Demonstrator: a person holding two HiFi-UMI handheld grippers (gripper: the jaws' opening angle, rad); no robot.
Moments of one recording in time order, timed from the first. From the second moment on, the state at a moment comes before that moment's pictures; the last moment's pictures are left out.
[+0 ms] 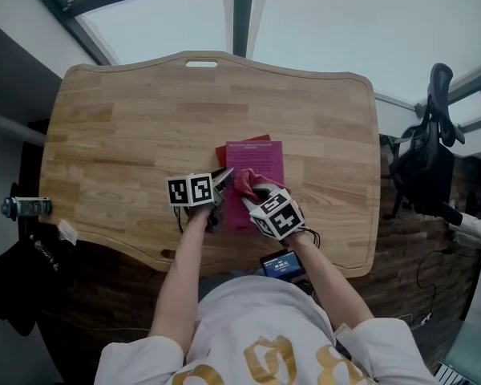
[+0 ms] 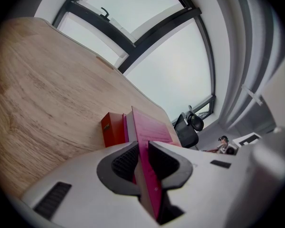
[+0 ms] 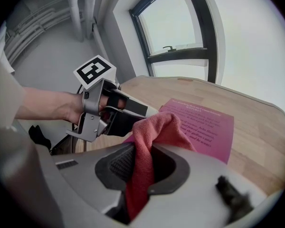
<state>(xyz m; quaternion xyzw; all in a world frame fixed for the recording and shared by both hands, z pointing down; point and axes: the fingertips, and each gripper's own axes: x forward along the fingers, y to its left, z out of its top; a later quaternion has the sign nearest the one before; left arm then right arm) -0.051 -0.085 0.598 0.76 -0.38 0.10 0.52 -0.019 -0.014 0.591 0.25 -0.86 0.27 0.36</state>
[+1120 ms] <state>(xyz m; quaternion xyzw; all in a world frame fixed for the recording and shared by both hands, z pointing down) -0.051 -0.084 0.598 0.76 -0.38 0.10 0.52 -0.027 0.029 0.590 0.15 -0.88 0.23 0.38</state>
